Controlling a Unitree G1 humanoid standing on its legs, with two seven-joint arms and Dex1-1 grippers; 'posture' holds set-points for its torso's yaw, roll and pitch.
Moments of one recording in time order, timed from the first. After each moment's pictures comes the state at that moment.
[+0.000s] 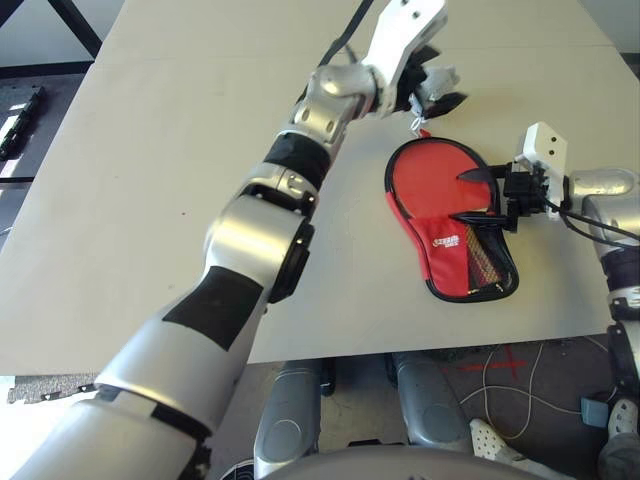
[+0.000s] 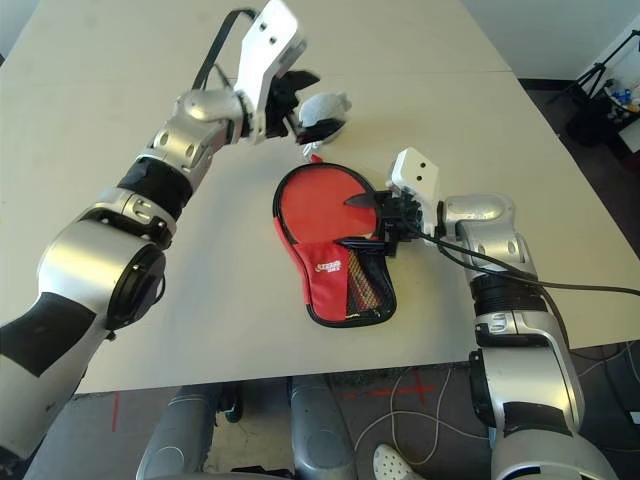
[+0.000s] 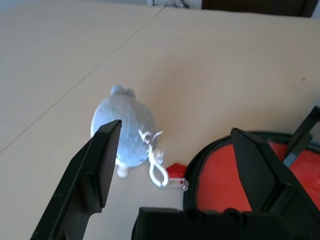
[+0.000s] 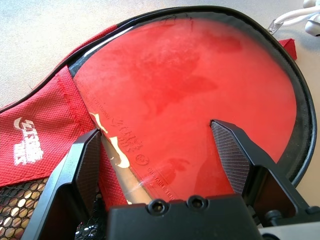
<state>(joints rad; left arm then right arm) -1.40 0.09 -0.09 1.14 0.09 -0.03 -0.70 -0.75 -0.70 0.06 0.63 0.10 0.03 1.38</state>
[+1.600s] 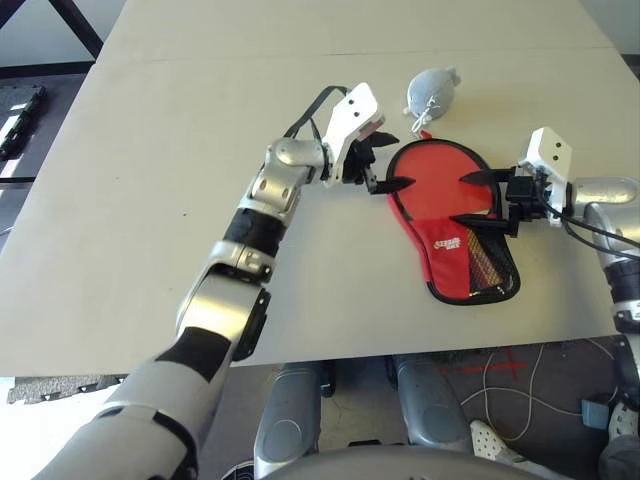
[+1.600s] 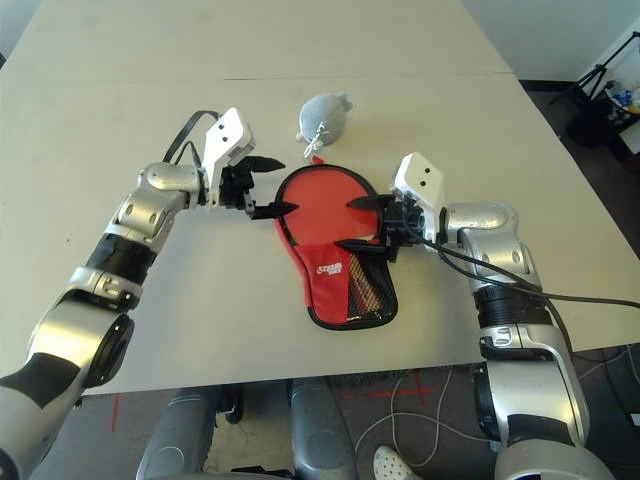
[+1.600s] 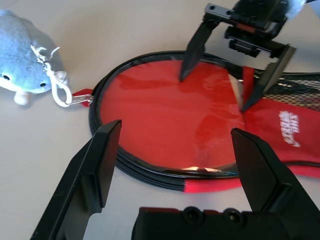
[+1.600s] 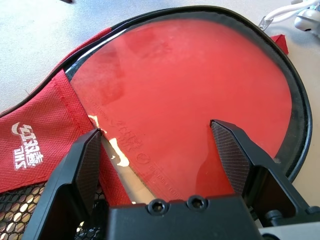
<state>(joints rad) -0.89 0.25 -0.17 0.37 -0.04 0.25 -1.08 -0.67 -0.71 0.04 0.54 0.14 0.08 1.31</state>
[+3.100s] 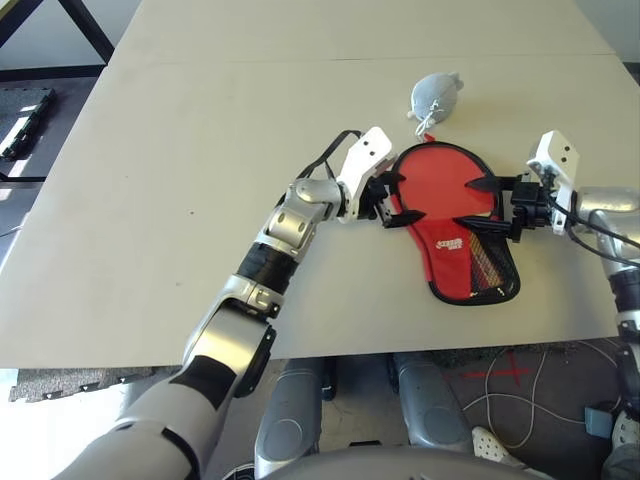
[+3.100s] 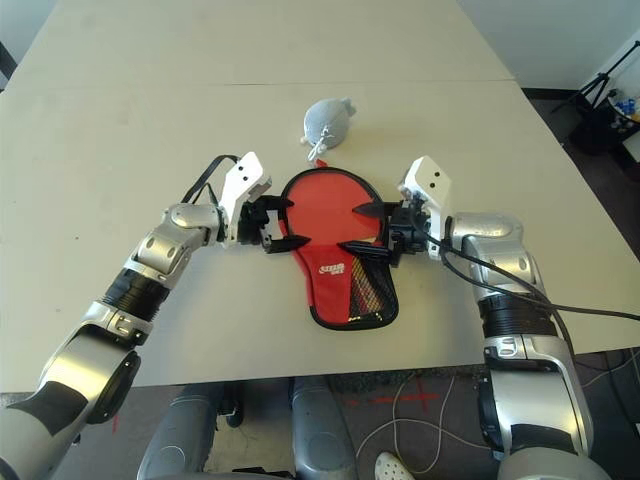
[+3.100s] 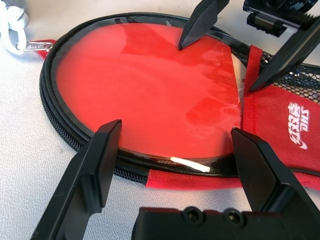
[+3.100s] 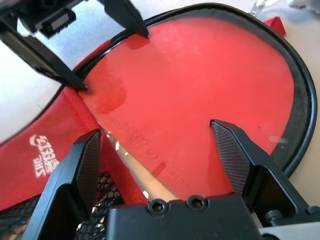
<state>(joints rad) -0.83 0.15 -0.26 0.47 -0.04 0.31 -0.92 -0.65 -0.73 -0.02 0.48 0.24 0.28 1.31</state>
